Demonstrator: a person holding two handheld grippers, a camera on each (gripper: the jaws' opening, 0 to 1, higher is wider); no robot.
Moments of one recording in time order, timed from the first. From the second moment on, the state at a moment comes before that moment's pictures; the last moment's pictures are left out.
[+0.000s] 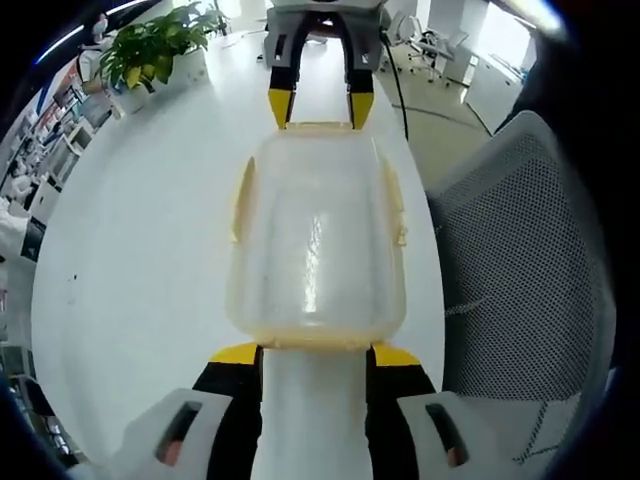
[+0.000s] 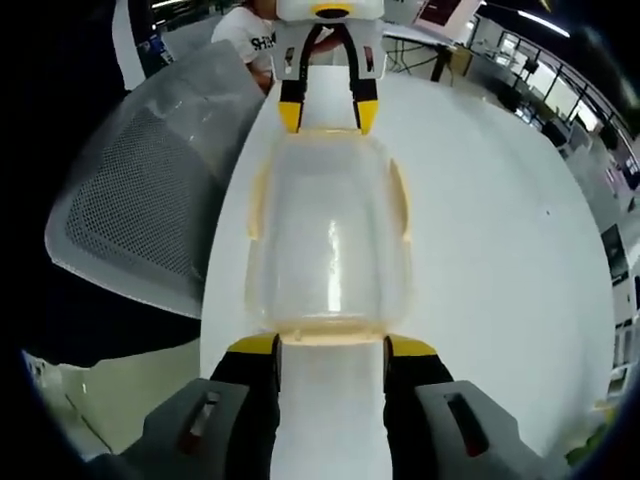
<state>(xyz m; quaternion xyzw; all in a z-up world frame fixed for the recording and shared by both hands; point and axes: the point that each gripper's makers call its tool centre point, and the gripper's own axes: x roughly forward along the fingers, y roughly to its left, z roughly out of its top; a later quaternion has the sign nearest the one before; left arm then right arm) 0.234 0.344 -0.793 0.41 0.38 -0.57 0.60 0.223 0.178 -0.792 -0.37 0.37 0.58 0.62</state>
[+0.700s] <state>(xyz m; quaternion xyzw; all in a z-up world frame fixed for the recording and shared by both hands) 0.230 0.360 -0.780 0.03 0.49 -0.44 0.76 0.230 0.171 -0.765 -0.01 0.45 0.46 0.77</state>
